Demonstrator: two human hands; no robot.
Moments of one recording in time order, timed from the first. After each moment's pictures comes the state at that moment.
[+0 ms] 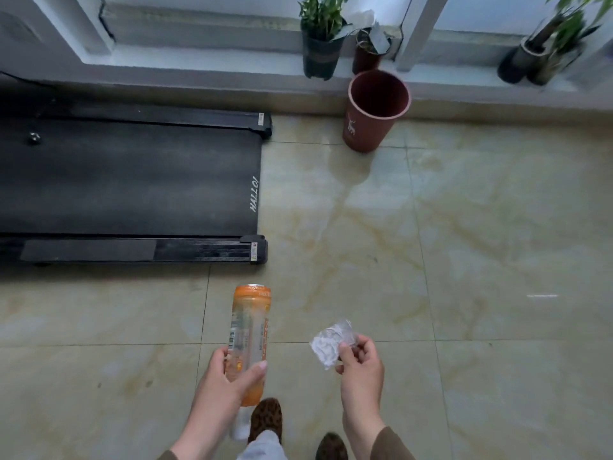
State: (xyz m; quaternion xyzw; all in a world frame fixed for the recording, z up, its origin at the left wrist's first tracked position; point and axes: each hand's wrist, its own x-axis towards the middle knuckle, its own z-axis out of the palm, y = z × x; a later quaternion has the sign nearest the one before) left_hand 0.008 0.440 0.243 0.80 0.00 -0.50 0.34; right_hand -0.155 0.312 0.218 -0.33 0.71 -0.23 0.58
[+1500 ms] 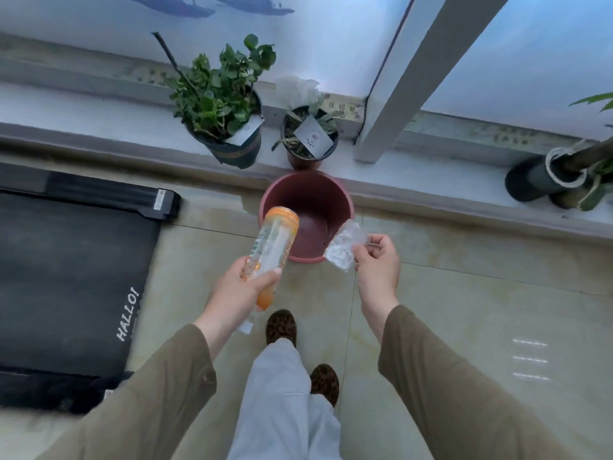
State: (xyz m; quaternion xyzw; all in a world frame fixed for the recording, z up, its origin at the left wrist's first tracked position) left_hand 0.115 -0.302 0.186 0.78 0.00 -0.51 0.37; right_hand -0.030 -0.473 0.159 -0.48 0.64 -0.21 0.56
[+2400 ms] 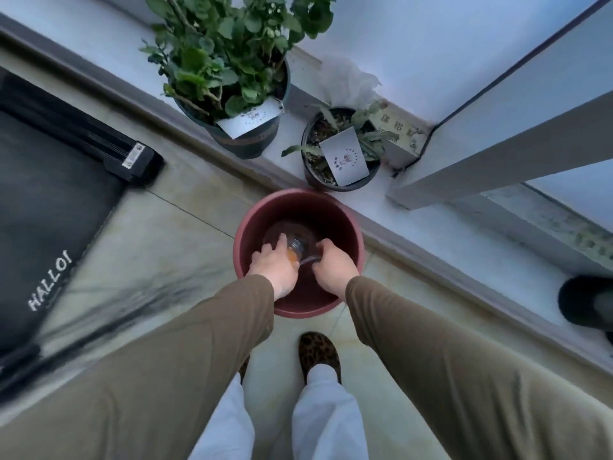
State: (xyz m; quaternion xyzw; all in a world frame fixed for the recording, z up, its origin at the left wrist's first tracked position) left_hand 0.143 -0.473 0.015 0.85 -0.07 -0.52 0.11; right_hand 0.079 -0.591 0.010 -0.78 0.38 0.32 0.38
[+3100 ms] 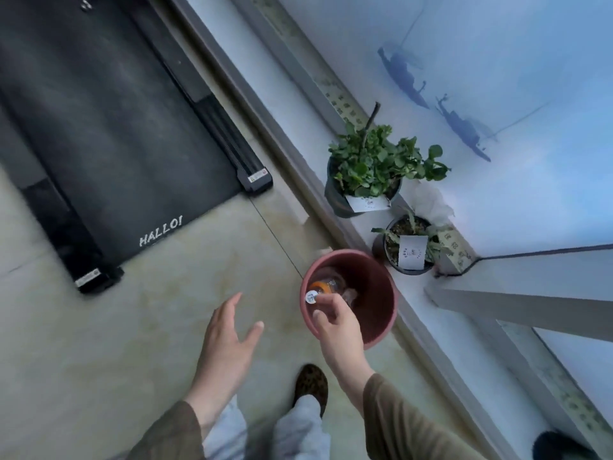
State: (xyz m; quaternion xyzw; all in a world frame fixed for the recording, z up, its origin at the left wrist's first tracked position) left_hand 0.066 -0.303 0.185 0.81 0.27 -0.28 0.44; right_hand 0.076 -0.489 0.161 -0.77 0.32 0.22 0.51
